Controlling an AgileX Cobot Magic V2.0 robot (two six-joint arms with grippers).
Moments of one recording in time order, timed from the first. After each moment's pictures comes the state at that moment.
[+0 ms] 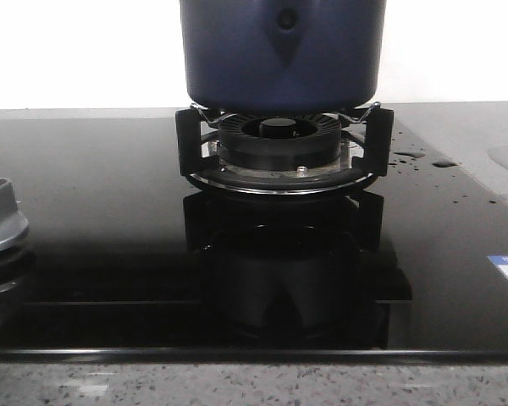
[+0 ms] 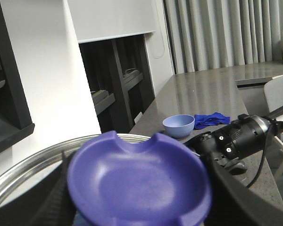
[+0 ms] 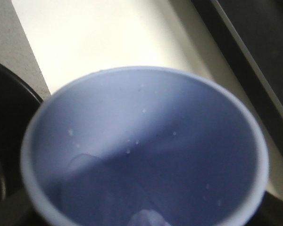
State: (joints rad) left arm -0.14 1.21 -1.45 -1.57 1.18 1.47; right arm 0.33 1.33 -1.09 -0.86 -0.13 -0.18
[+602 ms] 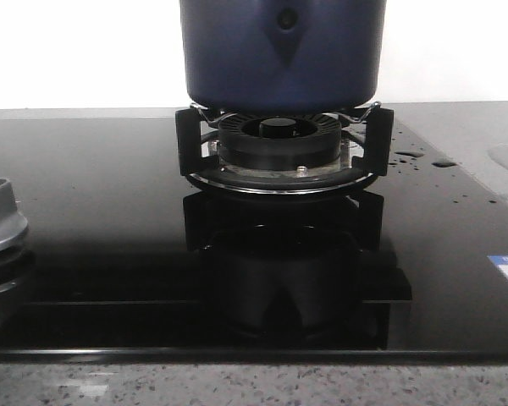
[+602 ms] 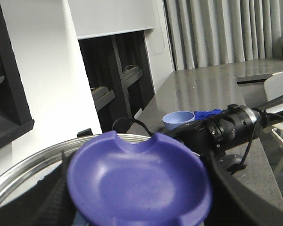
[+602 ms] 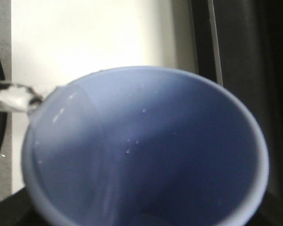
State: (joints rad) left arm -0.14 1.21 -1.45 -1.56 1.19 1.47; right arm 0.33 1.39 -1.23 -1.28 -0.08 -0.18
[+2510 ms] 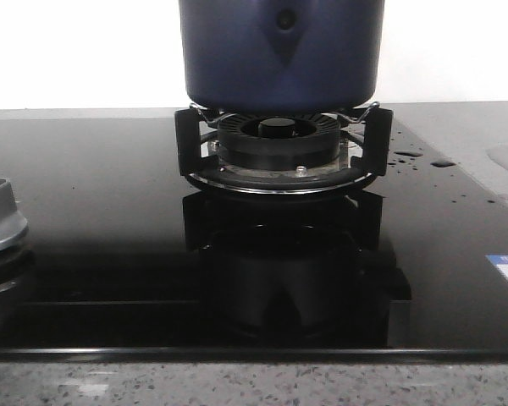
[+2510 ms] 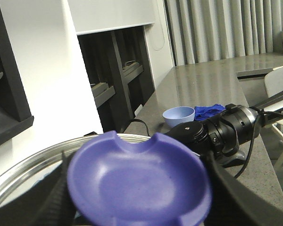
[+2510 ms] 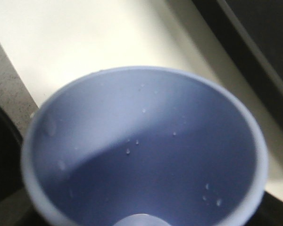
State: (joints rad) left arm -0.14 1.21 -1.45 -1.54 1.19 1.47; right arm 0.35 1.40 -1.21 -1.57 0.07 0.74
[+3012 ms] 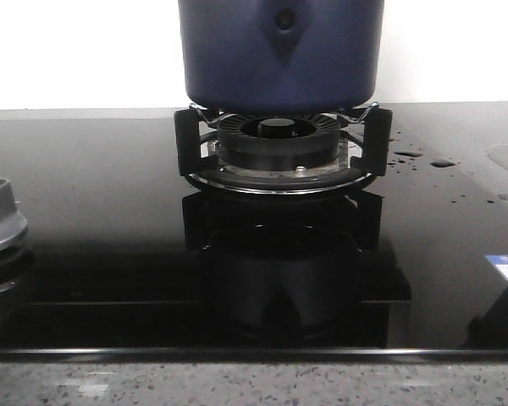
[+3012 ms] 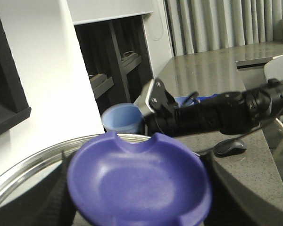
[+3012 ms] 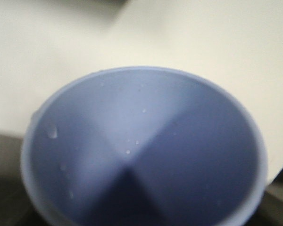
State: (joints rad) left arm -0.15 1.22 -1.45 -1.50 1.19 1.47; right arm 0.02 1.10 -0.86 -1.50 0.14 1.24
